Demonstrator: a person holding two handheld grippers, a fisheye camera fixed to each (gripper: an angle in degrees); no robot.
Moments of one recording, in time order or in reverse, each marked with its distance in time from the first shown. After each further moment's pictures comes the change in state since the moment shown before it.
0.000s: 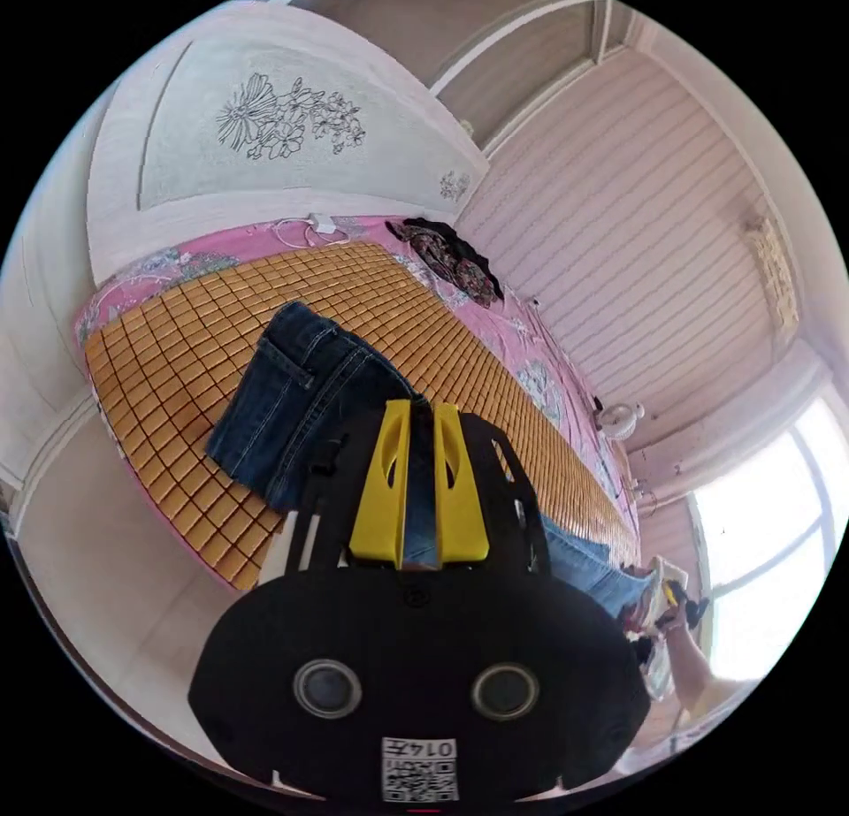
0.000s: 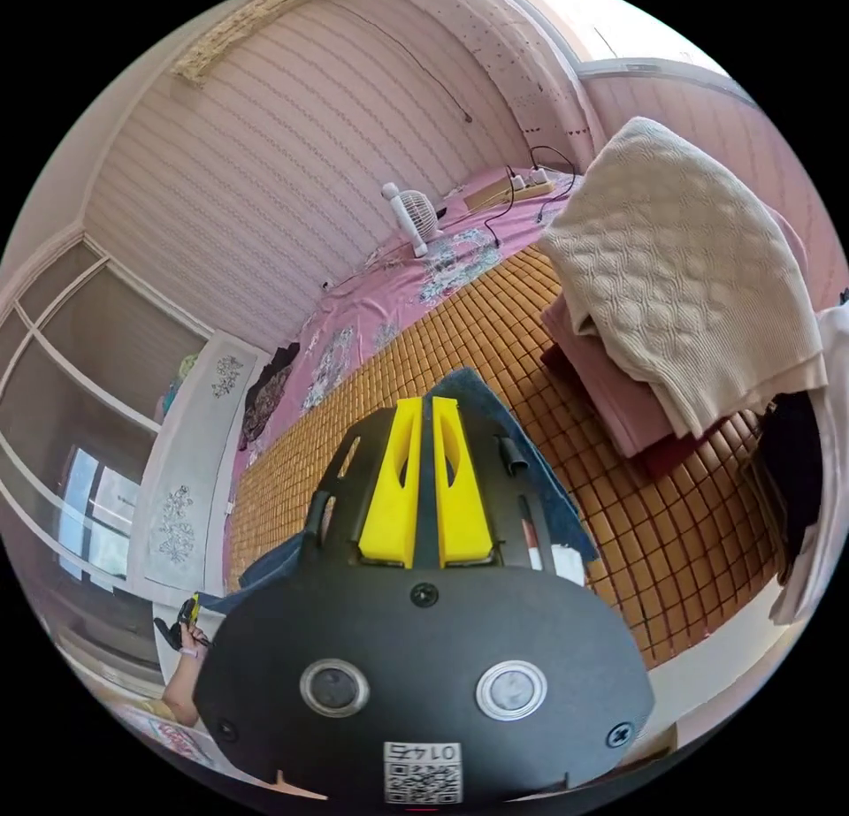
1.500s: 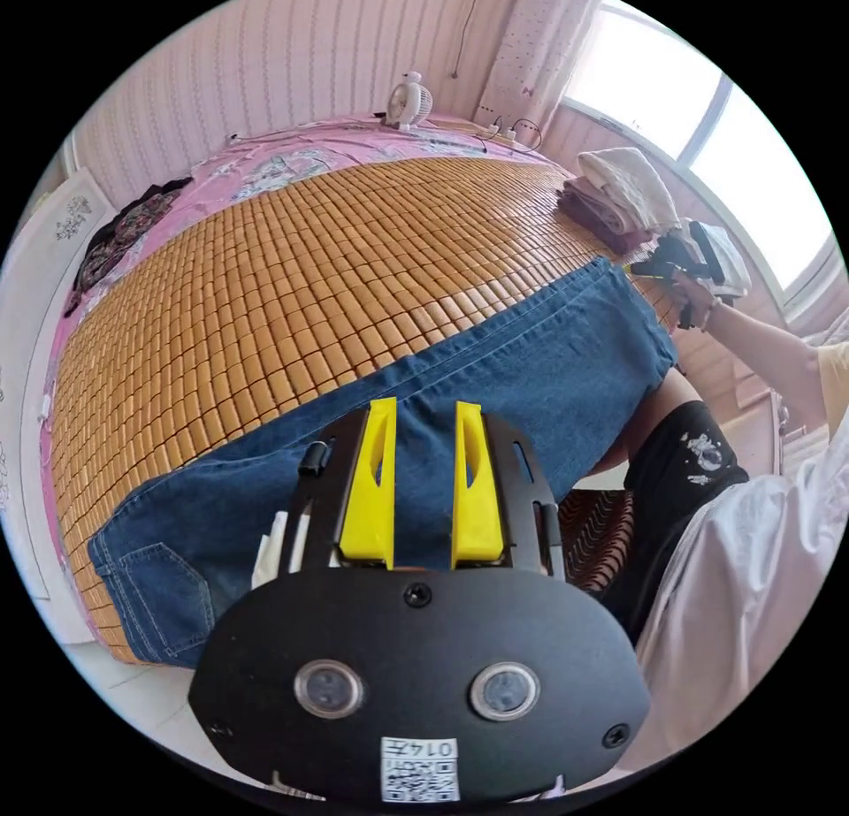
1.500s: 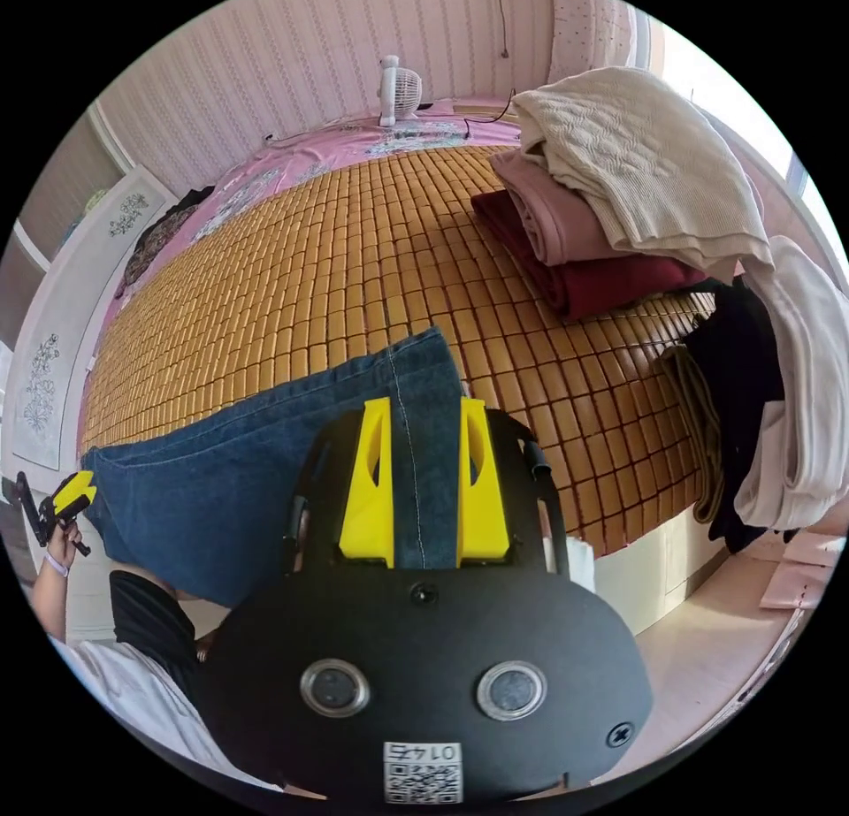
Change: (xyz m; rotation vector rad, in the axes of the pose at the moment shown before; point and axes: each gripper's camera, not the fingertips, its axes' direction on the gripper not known) left arm 0.338 0.303 0.263 -0.627 0.080 1.093; right arm -0.009 0.137 0.034 -0.266 0.444 -0.257
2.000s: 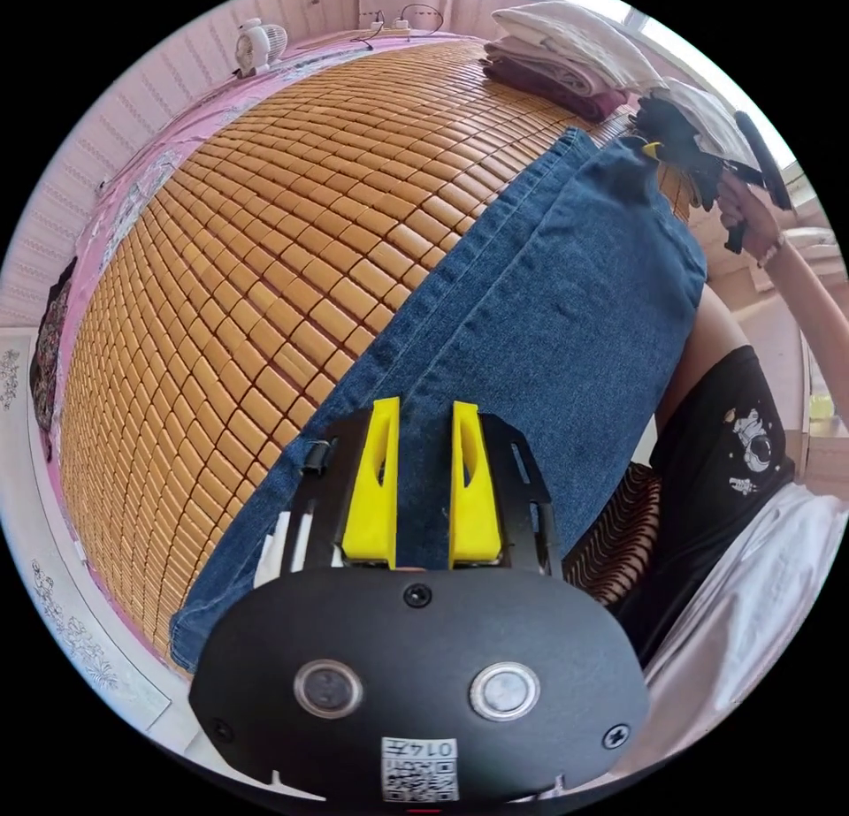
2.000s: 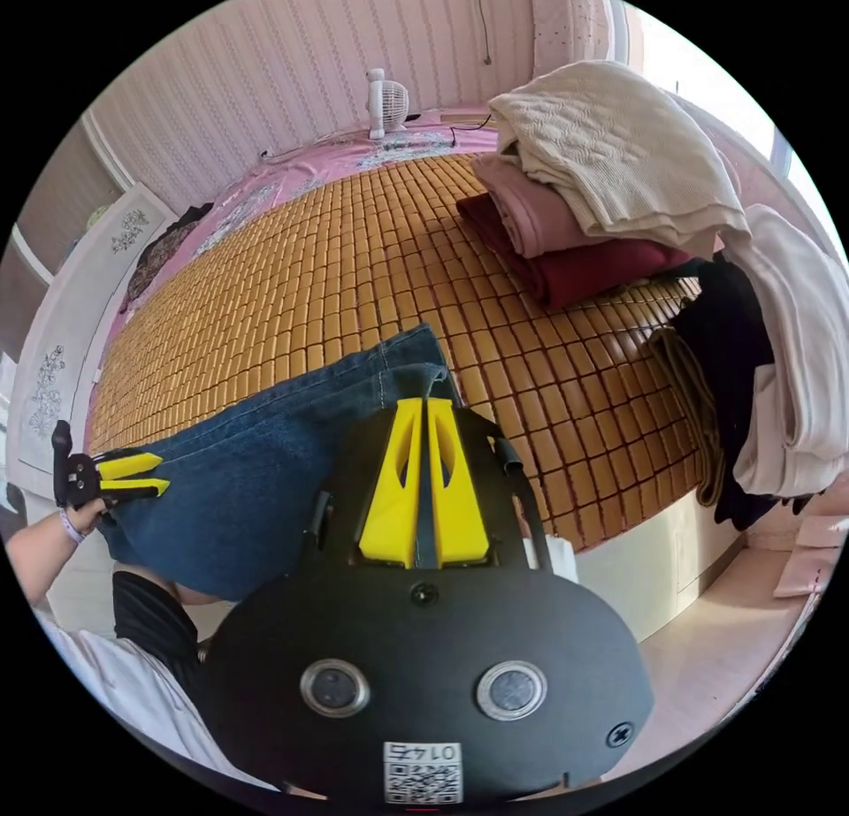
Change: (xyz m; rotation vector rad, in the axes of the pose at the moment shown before) left arm 0.116 -0.105 0.144 -0.327 -0.054 0.289; right arm 0.039 0.057 -0.009 0.039 -0.015 0.036
